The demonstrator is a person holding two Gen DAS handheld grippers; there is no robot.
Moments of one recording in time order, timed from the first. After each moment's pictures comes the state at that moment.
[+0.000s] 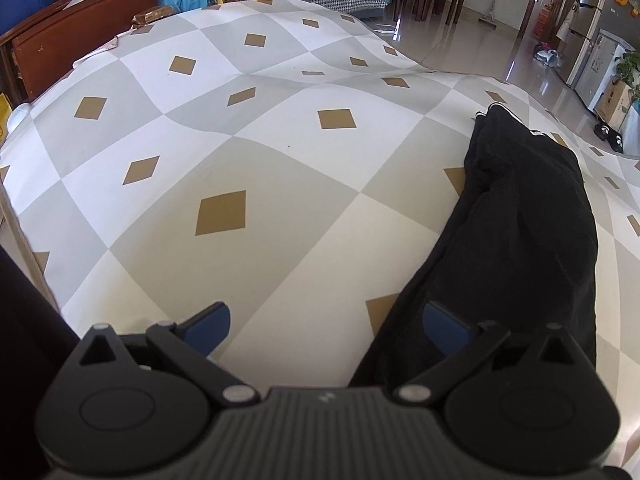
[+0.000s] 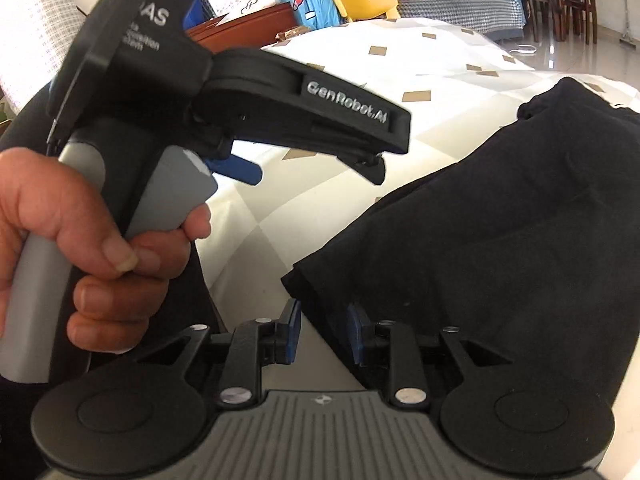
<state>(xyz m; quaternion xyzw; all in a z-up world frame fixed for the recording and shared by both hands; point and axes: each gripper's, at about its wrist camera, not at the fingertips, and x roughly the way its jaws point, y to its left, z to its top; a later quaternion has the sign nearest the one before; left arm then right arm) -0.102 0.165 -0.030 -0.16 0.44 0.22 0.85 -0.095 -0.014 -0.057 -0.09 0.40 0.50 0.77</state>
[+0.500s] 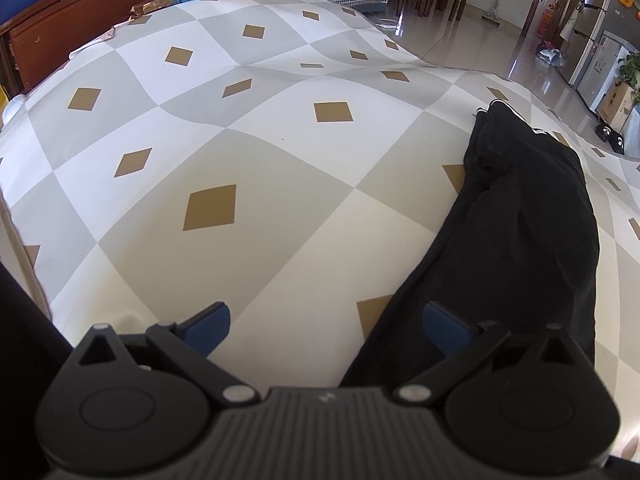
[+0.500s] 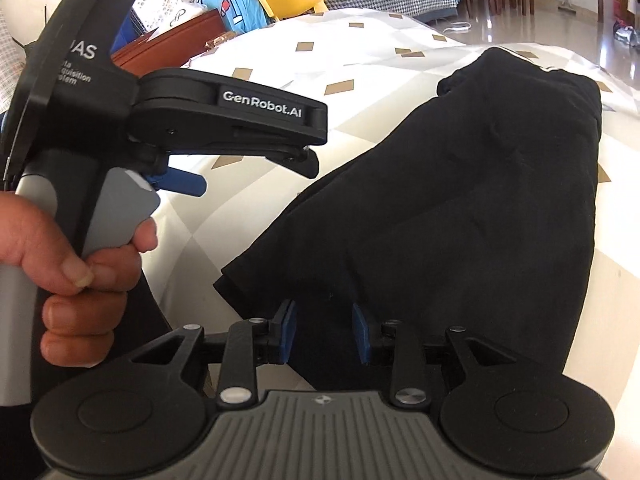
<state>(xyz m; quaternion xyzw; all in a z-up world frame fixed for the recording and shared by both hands) -0.088 0.162 -0.036 -0.17 0.45 0.22 0.85 -0.076 -0.030 -0.054 -0.07 0.44 0.42 0.79</state>
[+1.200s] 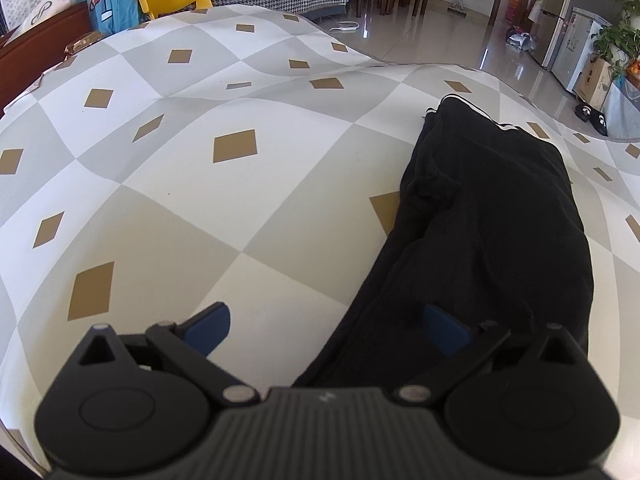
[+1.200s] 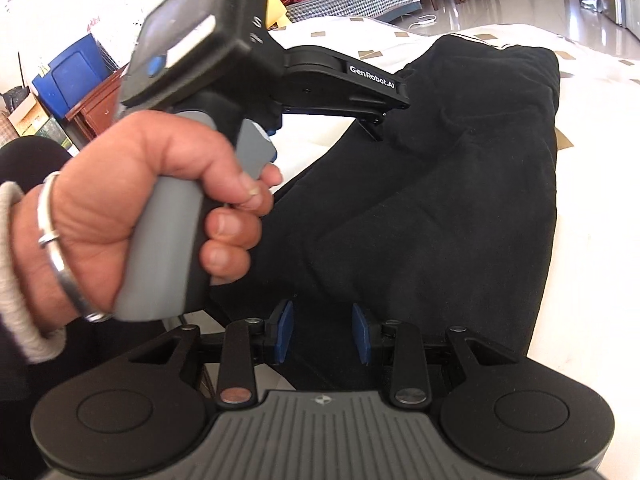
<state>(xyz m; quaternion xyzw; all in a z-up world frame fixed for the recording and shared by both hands) 0.015 0.131 -0.058 -0.13 0.45 0.19 0.86 -0.066 -0.058 -0.056 -0.01 0.45 0.39 0.80</state>
